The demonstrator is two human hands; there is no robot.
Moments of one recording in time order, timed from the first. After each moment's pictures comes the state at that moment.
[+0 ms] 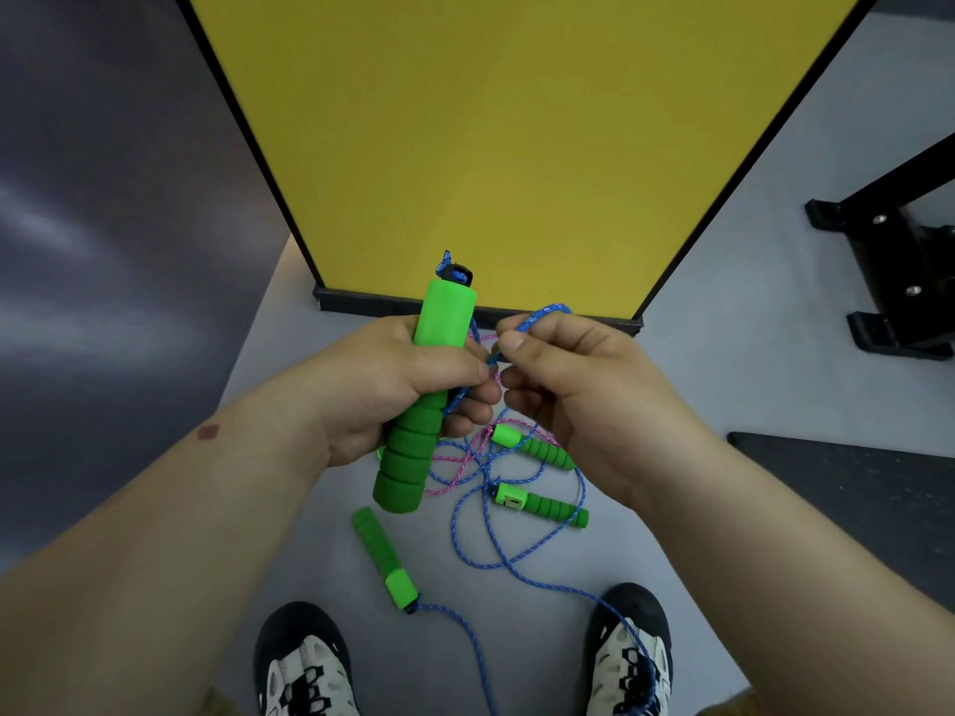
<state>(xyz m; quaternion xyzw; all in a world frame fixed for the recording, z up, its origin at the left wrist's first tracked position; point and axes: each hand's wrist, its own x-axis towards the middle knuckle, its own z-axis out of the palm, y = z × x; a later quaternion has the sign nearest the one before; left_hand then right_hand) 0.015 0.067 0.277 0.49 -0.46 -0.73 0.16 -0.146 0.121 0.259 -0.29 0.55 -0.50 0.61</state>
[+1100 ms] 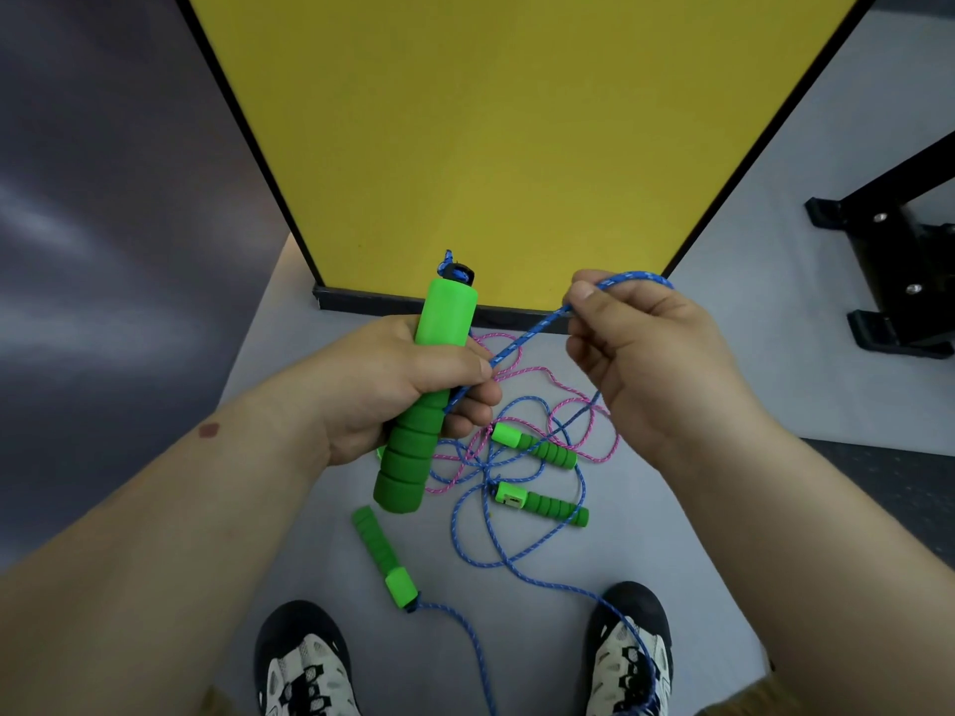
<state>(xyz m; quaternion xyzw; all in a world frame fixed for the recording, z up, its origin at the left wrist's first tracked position) 0.016 0.066 0.273 0.48 -0.46 -0.73 0.15 -0.171 0.109 0.267 -0.20 0.59 -0.59 0.51</state>
